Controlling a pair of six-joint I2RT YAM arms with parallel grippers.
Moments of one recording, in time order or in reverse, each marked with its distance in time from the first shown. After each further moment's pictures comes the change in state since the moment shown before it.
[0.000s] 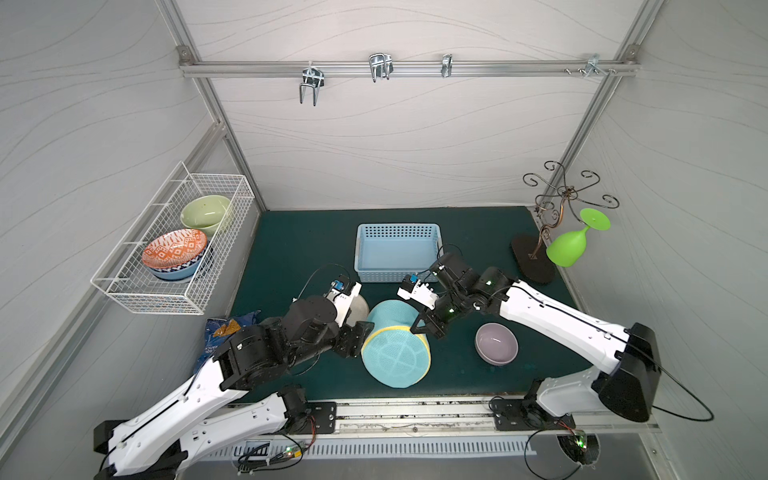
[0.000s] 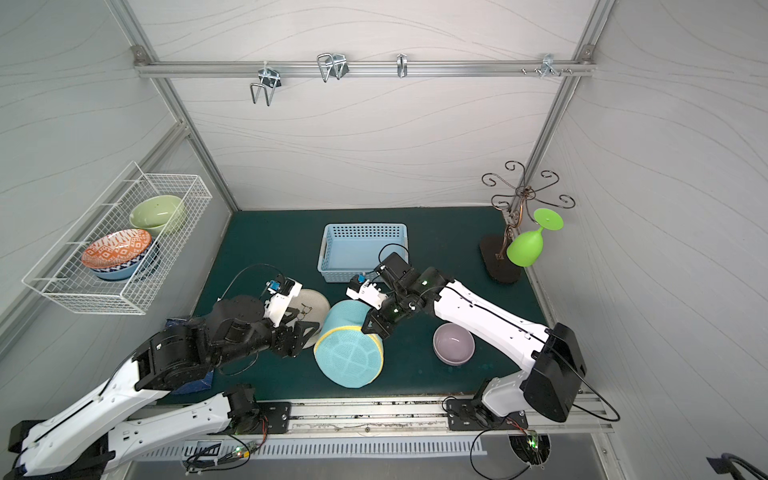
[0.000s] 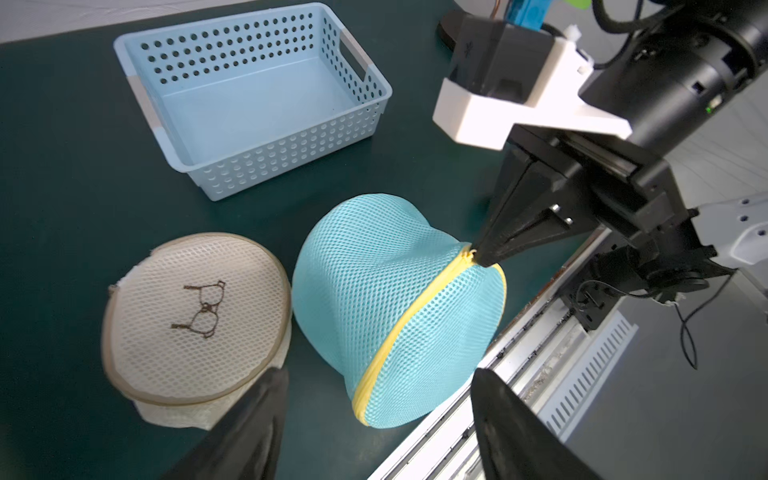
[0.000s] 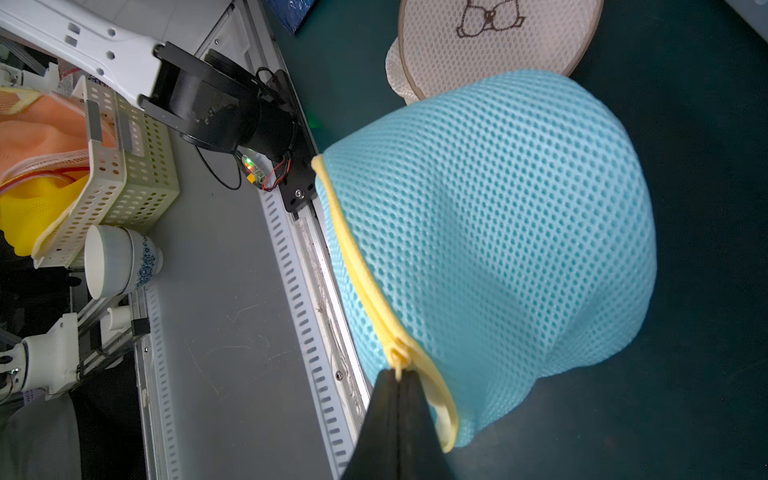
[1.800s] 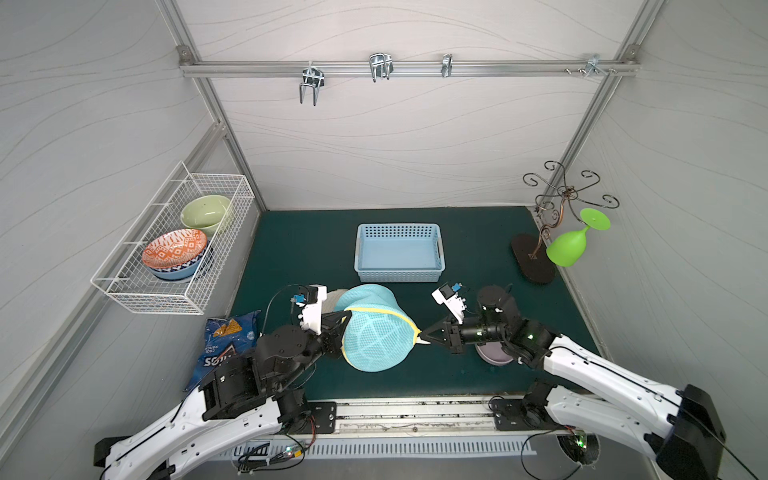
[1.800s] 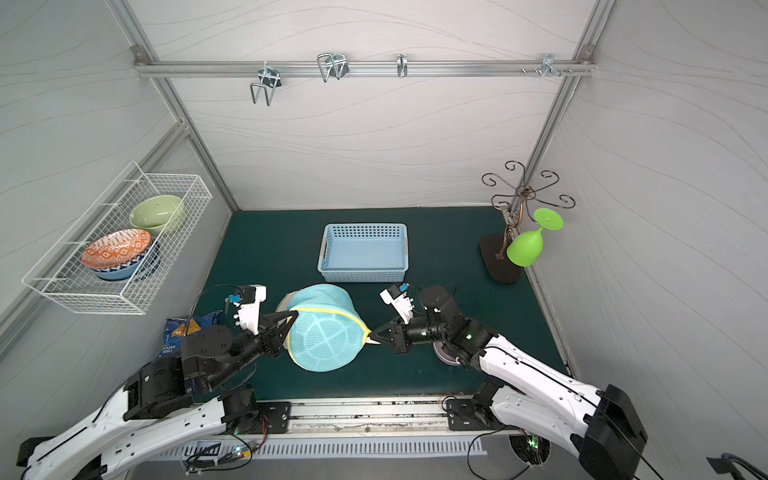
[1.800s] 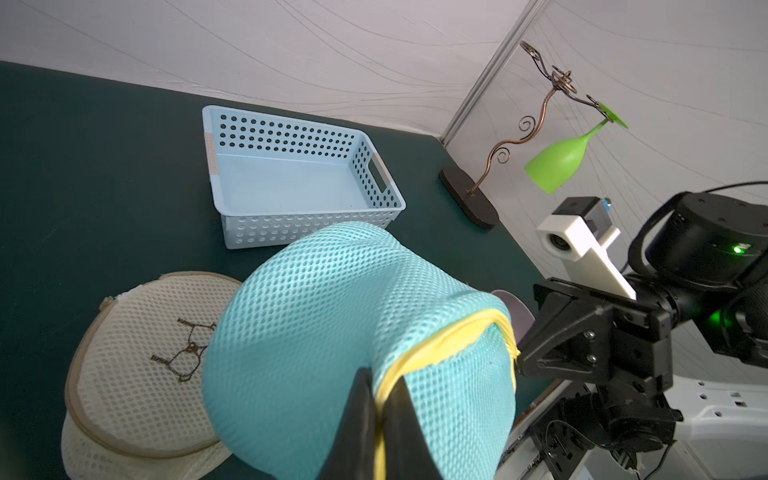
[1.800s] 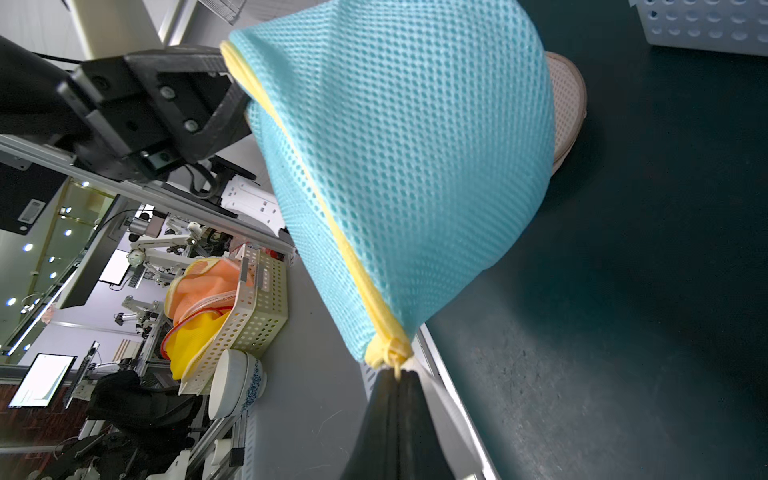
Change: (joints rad) left arm -0.053 -0.297 -0.235 0.267 -0.291 -0.222; right arm -0.064 -0.525 -0.664 0.752 -0.090 0.588
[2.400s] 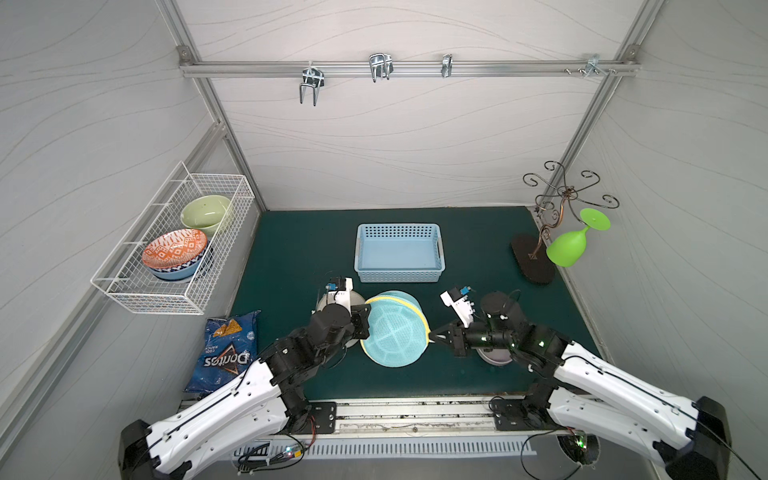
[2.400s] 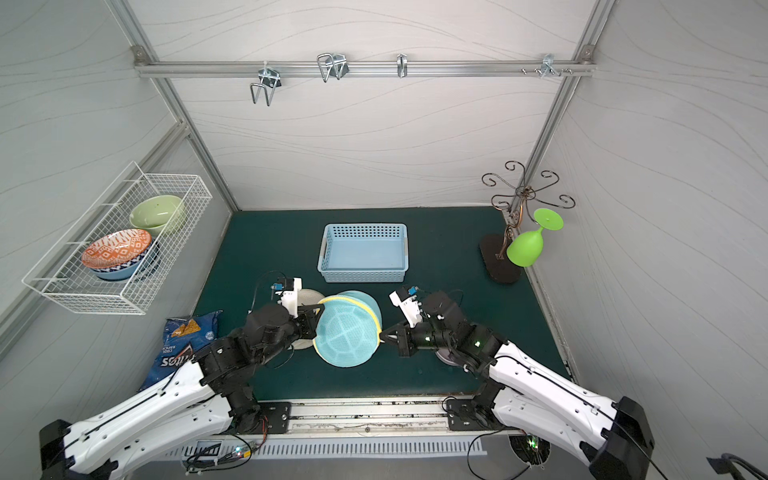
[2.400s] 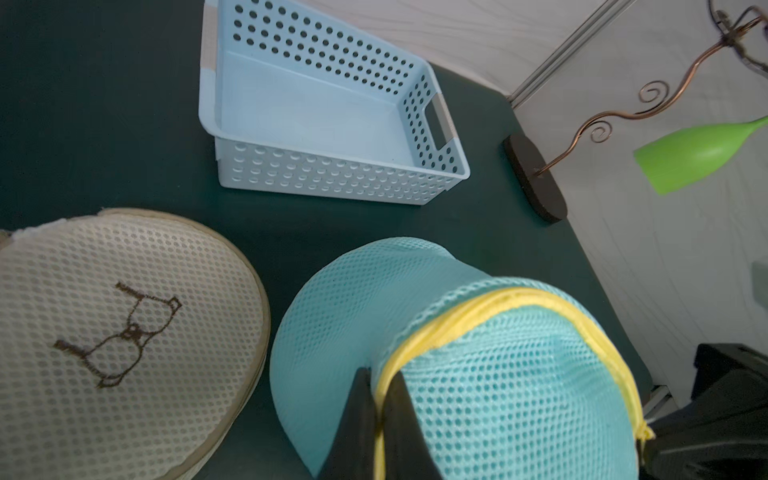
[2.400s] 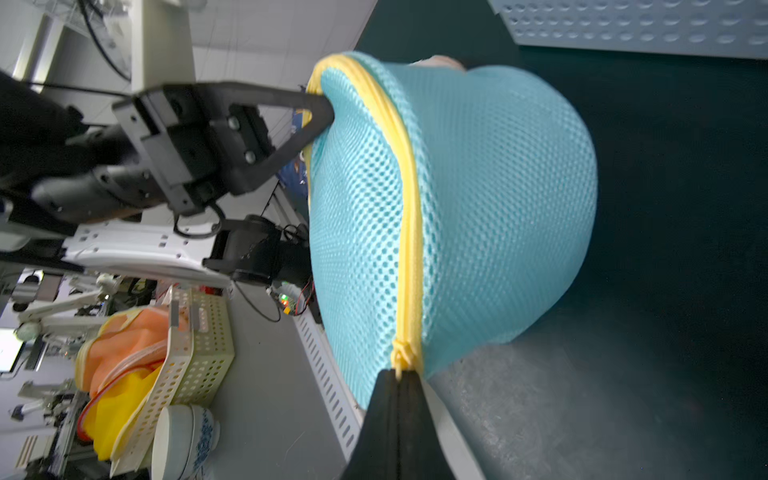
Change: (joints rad) left arm 0.192 0.383 -0.161 0.330 0.171 -0.137; right arm 0.003 0.020 0.093 -0.222 0.215 -0.007
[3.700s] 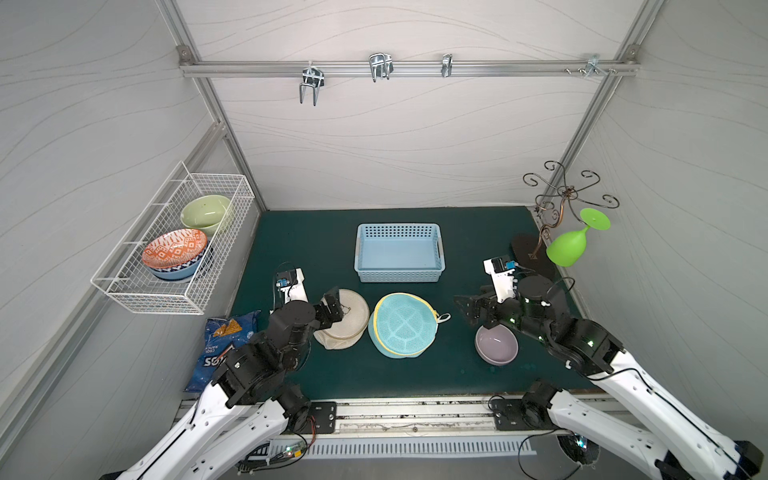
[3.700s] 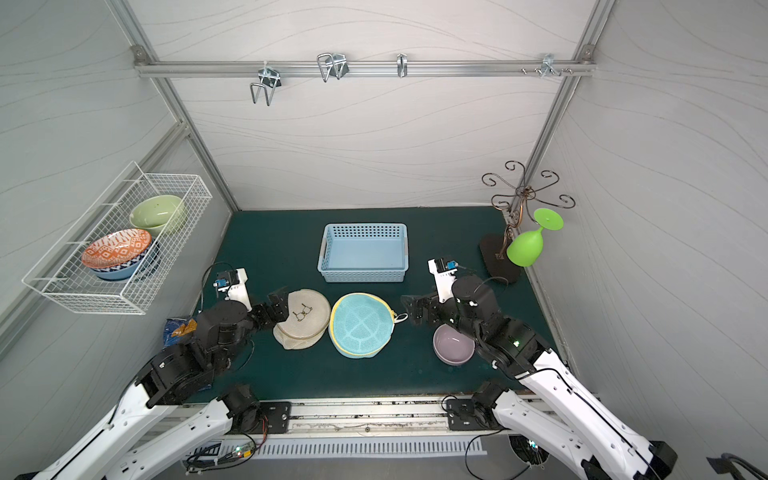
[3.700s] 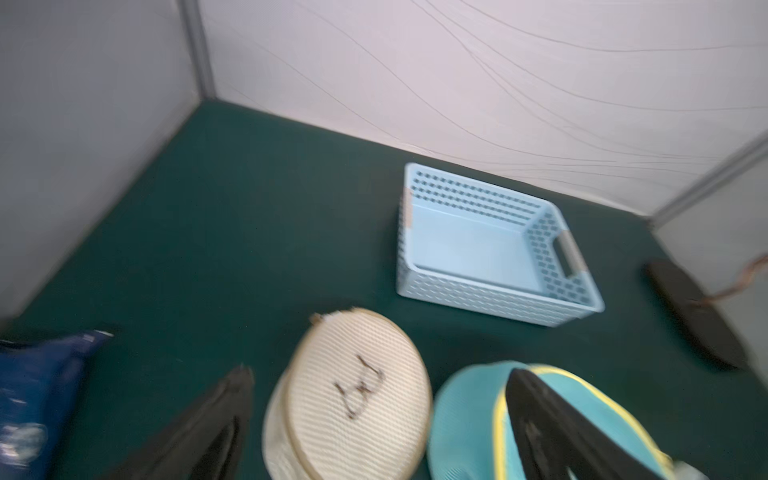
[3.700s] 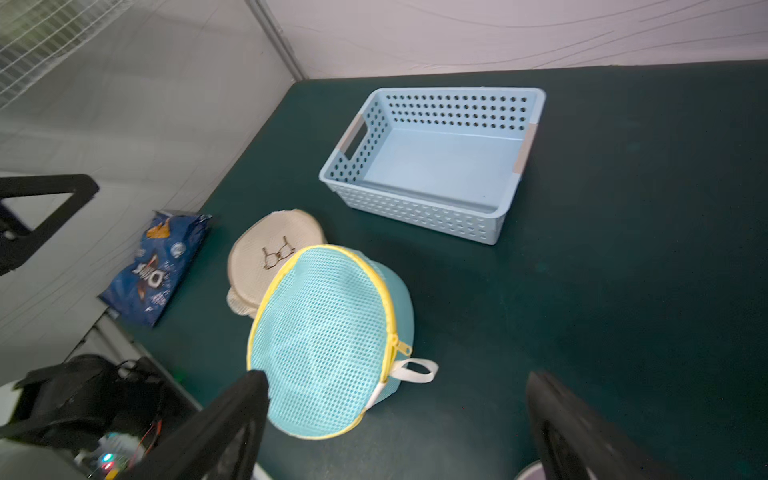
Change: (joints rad) left arm 0.153 -0.201 0.180 -0.325 -0.421 0.224; right arm -0.089 -0.162 0.236 -0.302 0.510 -0.164
